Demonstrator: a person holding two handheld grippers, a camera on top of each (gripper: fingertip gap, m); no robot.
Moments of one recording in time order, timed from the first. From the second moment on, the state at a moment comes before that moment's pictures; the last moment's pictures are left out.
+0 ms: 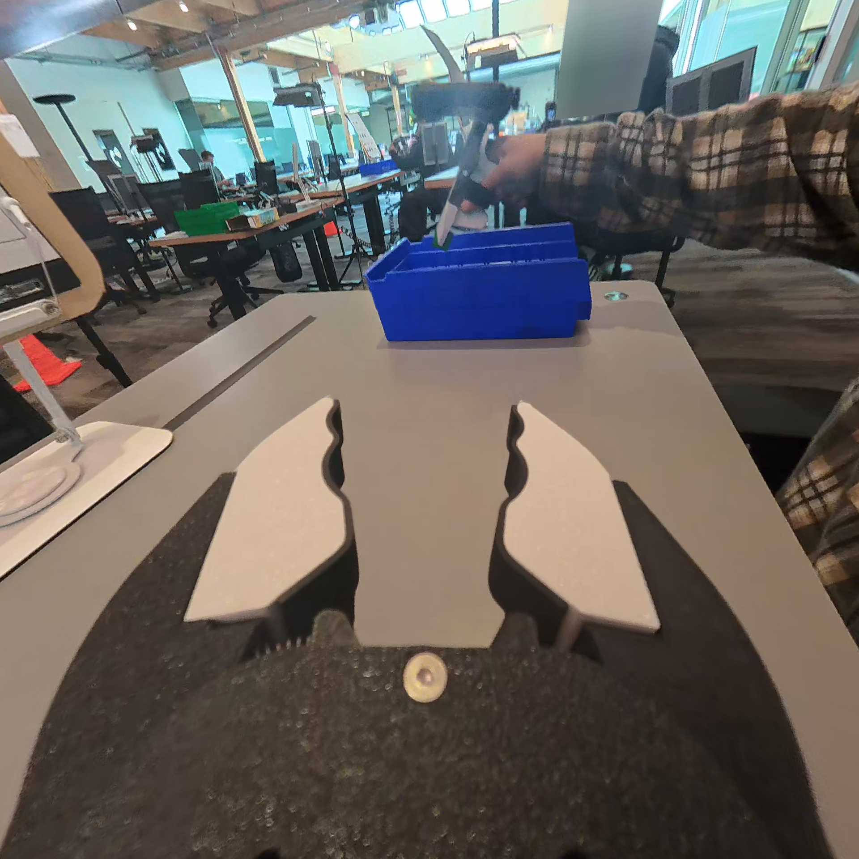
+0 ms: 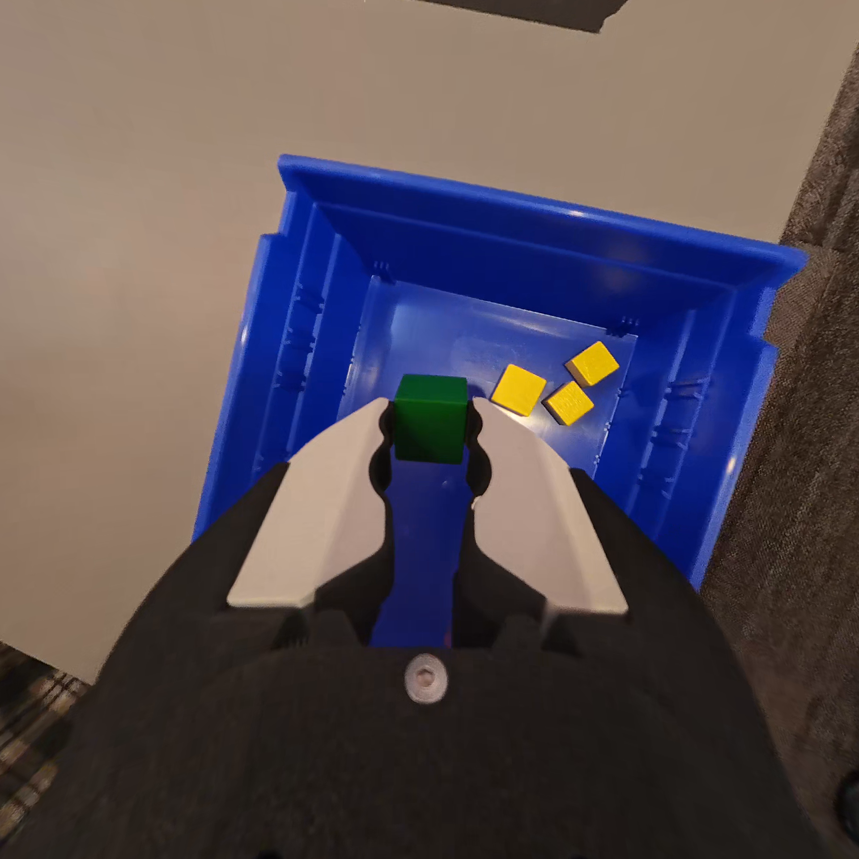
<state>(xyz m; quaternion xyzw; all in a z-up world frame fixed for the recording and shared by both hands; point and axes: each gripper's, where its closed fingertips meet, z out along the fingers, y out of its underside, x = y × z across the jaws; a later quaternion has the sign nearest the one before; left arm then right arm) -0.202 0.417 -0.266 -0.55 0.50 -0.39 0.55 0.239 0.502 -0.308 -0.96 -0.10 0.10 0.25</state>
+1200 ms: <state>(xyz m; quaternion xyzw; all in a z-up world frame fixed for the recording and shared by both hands) -0.230 0.421 -0.271 -0.60 0.49 -0.33 0.54 0.143 0.469 -0.202 -0.89 -0.21 0.13 0.37</state>
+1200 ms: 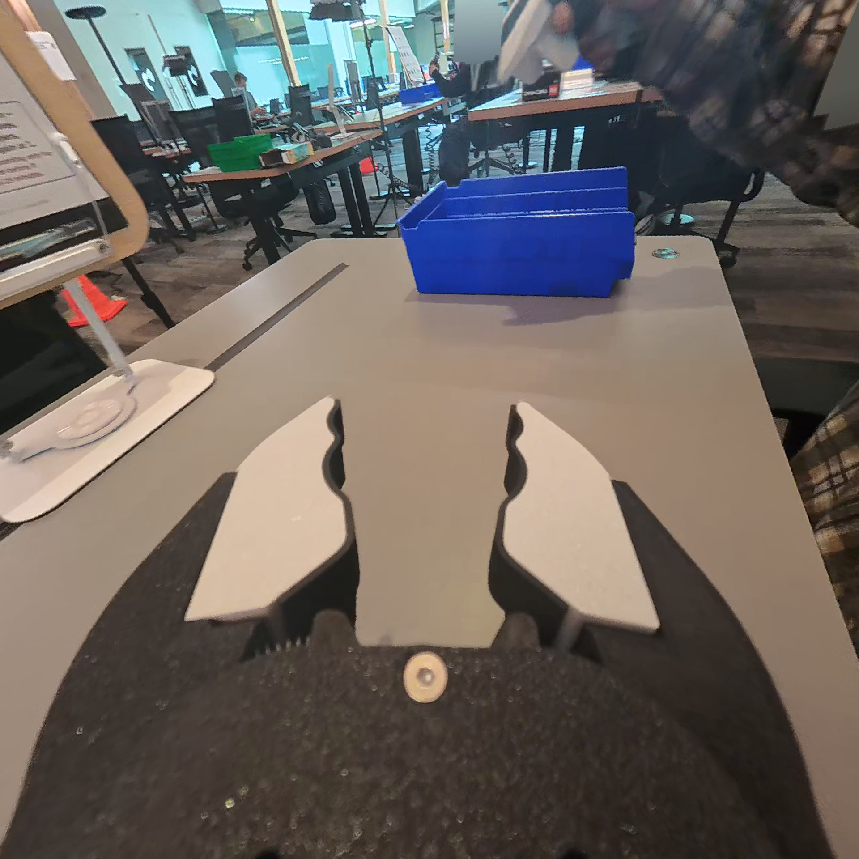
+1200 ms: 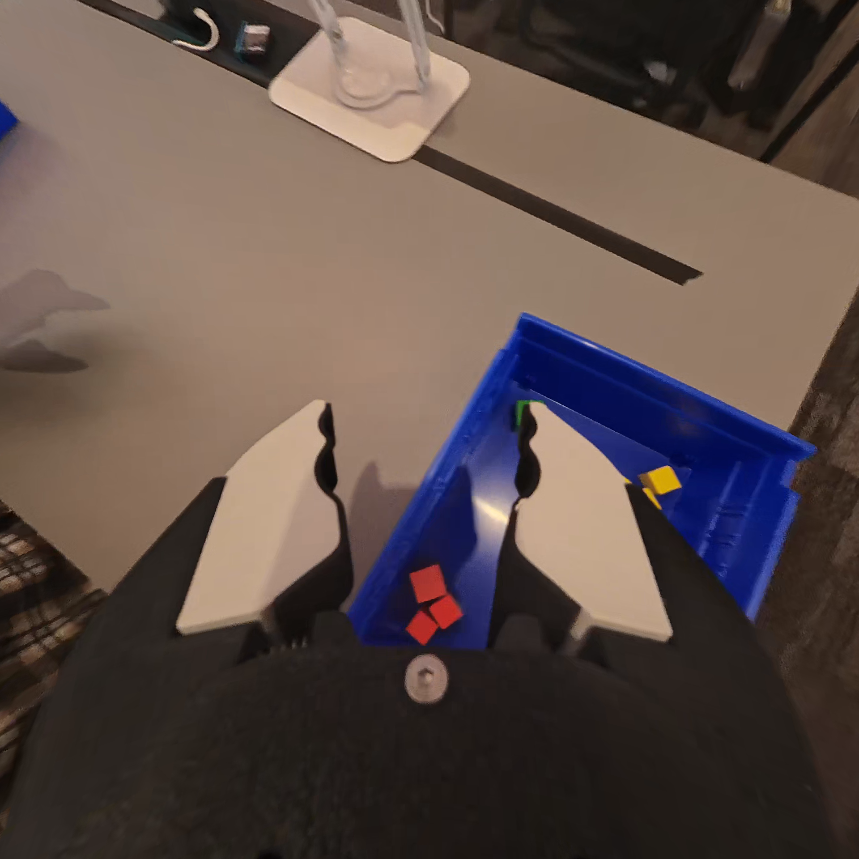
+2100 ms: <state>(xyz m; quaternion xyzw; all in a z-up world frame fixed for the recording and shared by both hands) -0.746 0.418 -0.332 -0.97 0.12 0.15 0.17 -0.063 0.483 -0.311 -0.80 -0.28 0.30 0.45</state>
